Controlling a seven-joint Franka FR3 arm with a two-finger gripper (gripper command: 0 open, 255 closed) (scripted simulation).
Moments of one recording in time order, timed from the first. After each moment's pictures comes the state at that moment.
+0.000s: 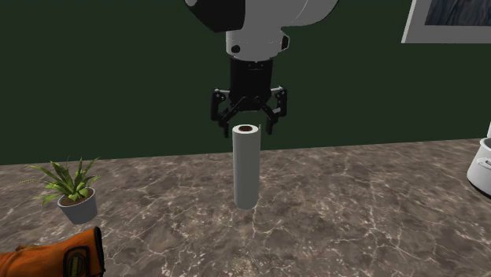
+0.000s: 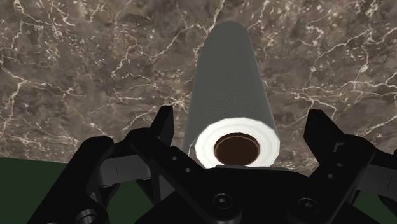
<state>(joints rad) -0.16 -0.02 -0.01 -2.15 -0.07 2.33 0.31</state>
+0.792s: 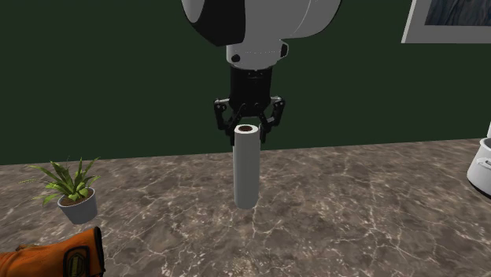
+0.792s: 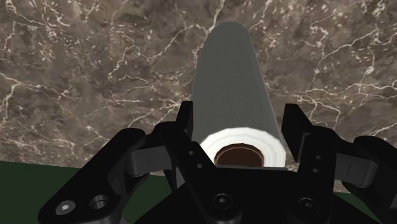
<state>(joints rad) -0.16 0.01 -0.01 -2.16 -0.08 2.36 0.31</state>
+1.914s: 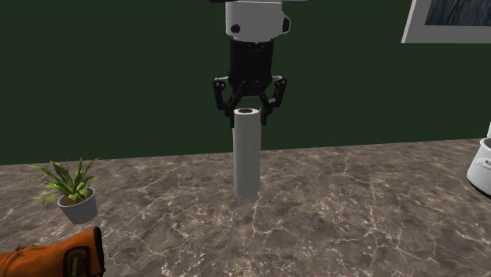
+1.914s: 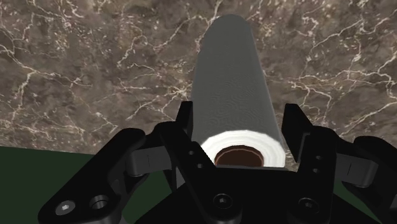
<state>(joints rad) -0.16 -0.03 -0.01 -2.10 -0.07 2.26 0.30</state>
